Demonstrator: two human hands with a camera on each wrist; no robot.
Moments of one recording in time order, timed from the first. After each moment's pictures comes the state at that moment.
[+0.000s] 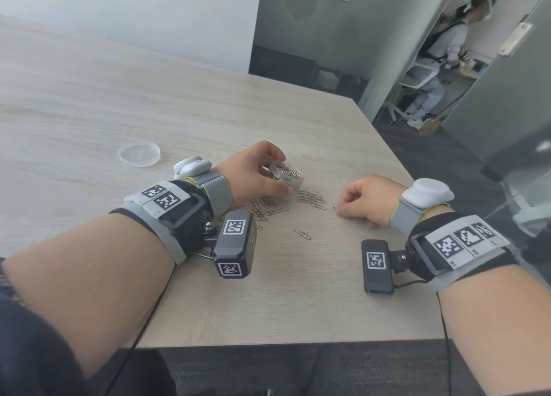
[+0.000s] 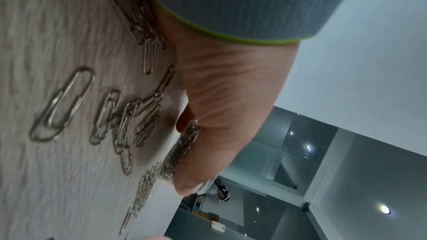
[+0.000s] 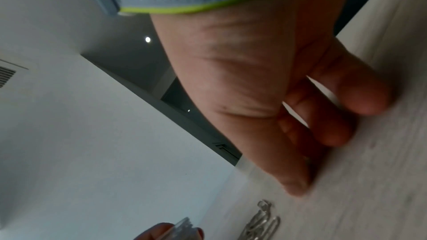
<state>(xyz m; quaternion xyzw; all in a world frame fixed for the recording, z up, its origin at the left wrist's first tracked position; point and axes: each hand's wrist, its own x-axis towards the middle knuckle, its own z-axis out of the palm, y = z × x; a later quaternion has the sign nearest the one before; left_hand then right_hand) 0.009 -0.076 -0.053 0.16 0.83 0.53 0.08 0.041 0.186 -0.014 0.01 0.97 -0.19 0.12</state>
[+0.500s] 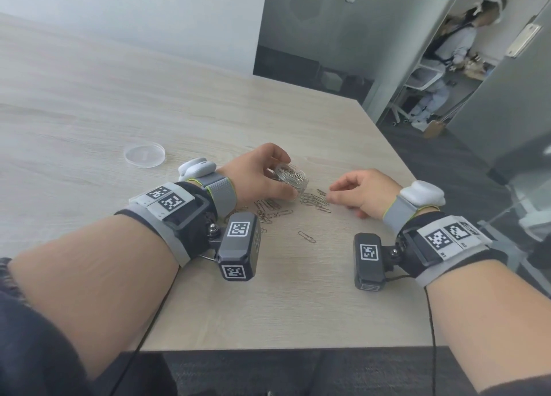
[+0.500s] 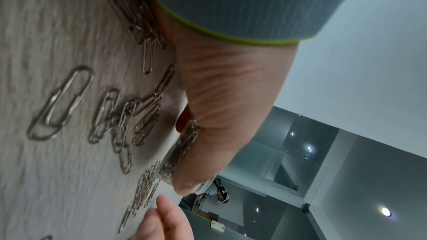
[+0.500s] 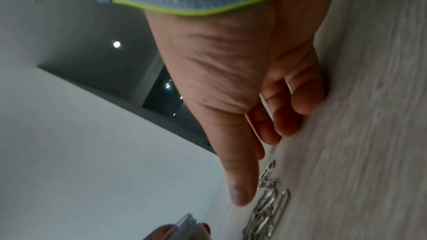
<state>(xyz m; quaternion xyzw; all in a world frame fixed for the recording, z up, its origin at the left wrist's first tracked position) 0.008 -0.076 -0.053 0.17 0.83 0.53 0.08 0.027 0.175 -0.023 0.04 0.94 -0.33 0.05</state>
